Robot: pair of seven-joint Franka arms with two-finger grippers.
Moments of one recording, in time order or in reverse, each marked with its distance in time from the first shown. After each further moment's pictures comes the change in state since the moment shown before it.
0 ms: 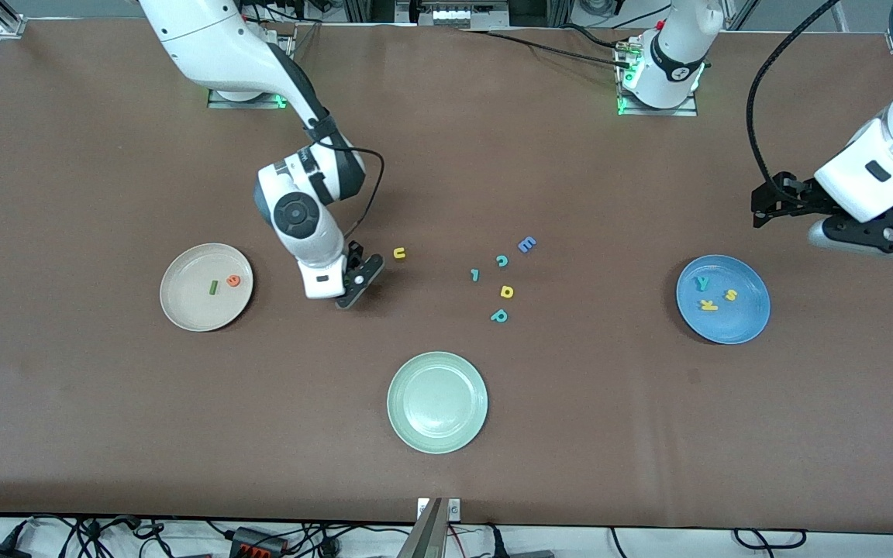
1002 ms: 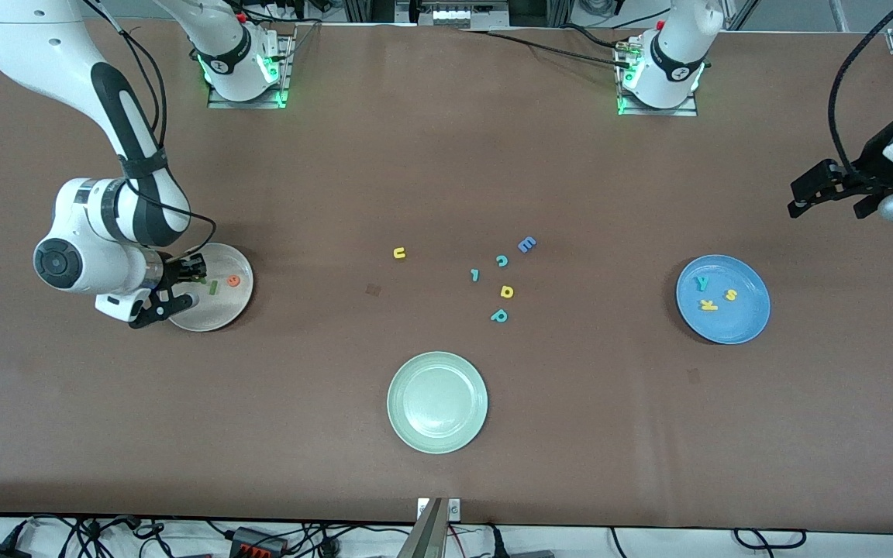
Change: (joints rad) left arm 0.017 -0.165 0.110 -0.267 -0.086 0.155 -0.019; right arm -0.480 -0.079 -0.012 -0.039 -0.001 -0.271 -0.010
